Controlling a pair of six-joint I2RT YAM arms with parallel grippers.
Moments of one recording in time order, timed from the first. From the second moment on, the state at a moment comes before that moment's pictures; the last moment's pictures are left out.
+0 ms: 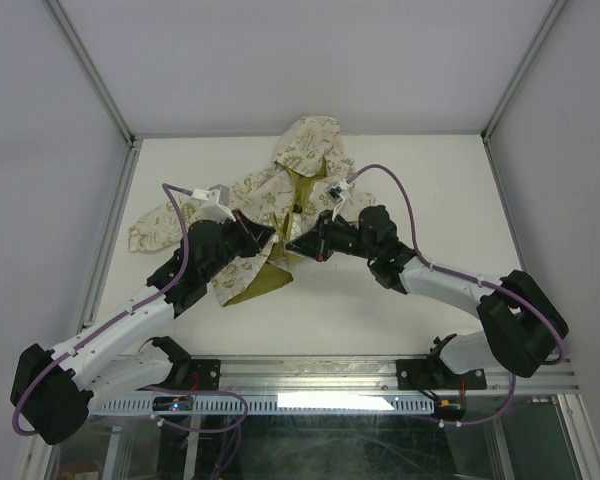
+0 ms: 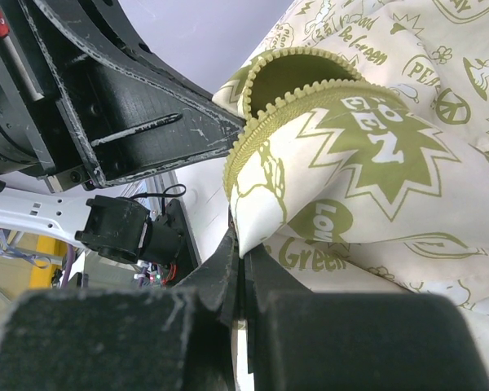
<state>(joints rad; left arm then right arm) -0.66 0.94 0.62 0.10 -0.08 -0.76 0.73 1.38 0.69 0.56 -0.51 0.67</state>
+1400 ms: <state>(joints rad) -0.67 0.97 0.65 0.07 -0.10 -0.74 0.74 1.36 0.69 0.52 -0.43 0.62</state>
